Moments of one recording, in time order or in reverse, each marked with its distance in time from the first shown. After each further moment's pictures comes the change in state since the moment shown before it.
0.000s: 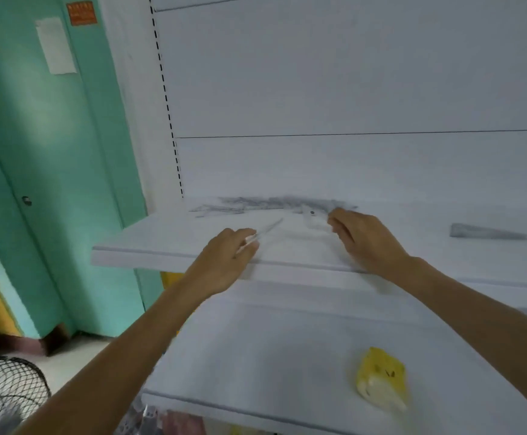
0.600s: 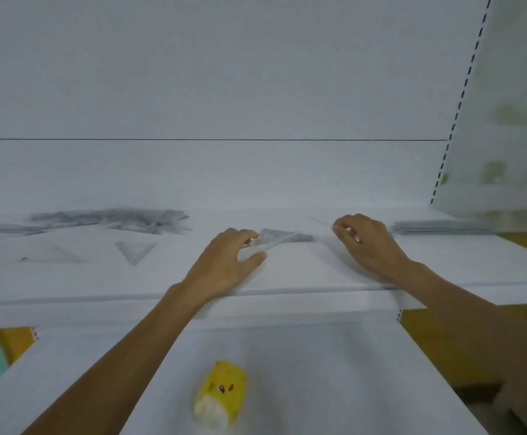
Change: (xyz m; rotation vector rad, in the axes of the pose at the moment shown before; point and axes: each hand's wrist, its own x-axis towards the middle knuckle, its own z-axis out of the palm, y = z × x) left_hand 0.095 0.252 0.218 -0.143 -0.067 0.231; right_hand -0.140 0.288 -0.153 -0.017 0.031 0.357
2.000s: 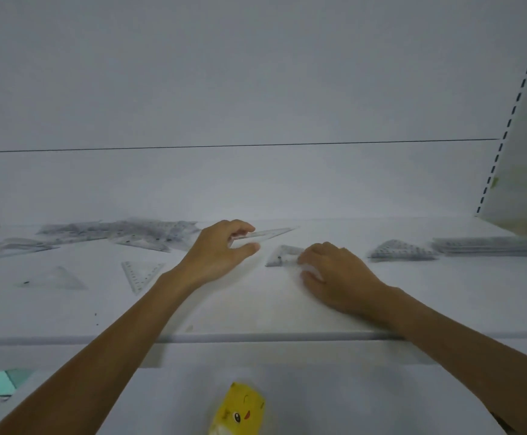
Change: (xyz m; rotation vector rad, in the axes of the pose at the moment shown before) left_hand 0.058 -0.036 -0.025 -0.119 -0.034 -0.130; right_hand 0.033 -0.037 0.059 -0.192 -0.238 -0.267
